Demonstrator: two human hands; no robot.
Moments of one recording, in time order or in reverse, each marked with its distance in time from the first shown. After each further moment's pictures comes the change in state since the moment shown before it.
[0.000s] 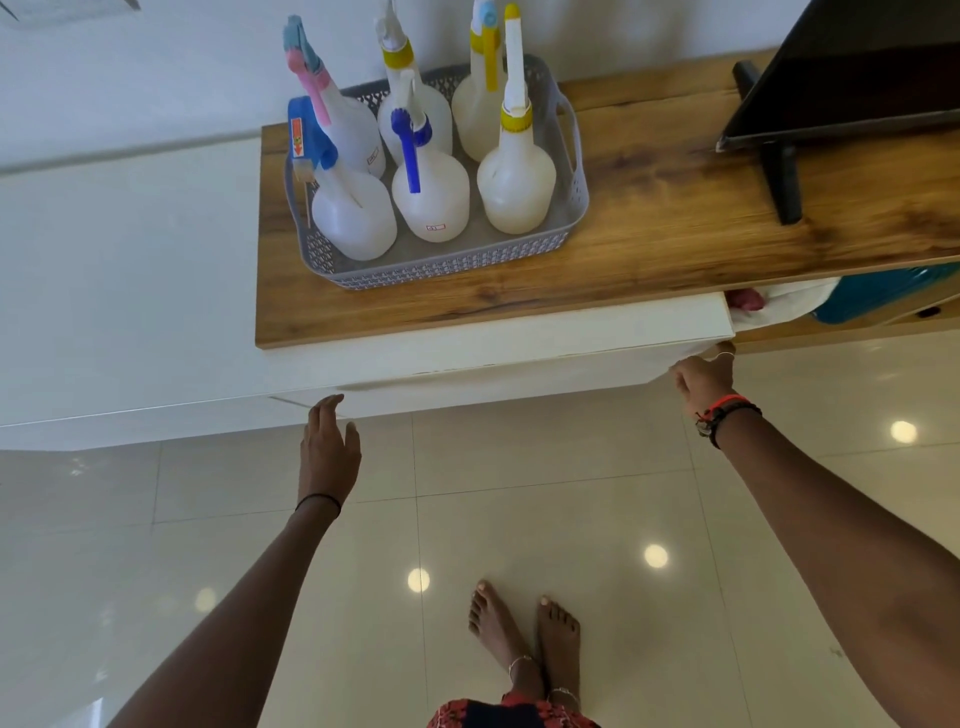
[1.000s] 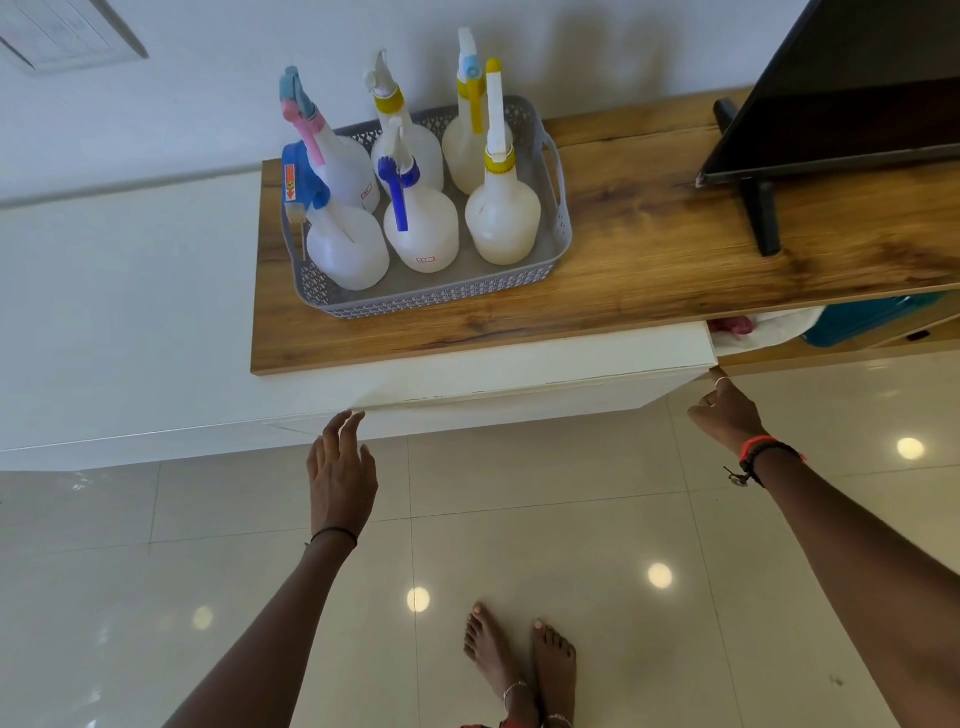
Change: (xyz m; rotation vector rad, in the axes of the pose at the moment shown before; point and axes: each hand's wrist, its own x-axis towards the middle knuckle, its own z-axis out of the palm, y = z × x) left_hand -0.015 0.031 0.011 0.208 0.068 0.128; right_hand 0.009 0.016 -0.052 -0.442 -0.063 -0.241
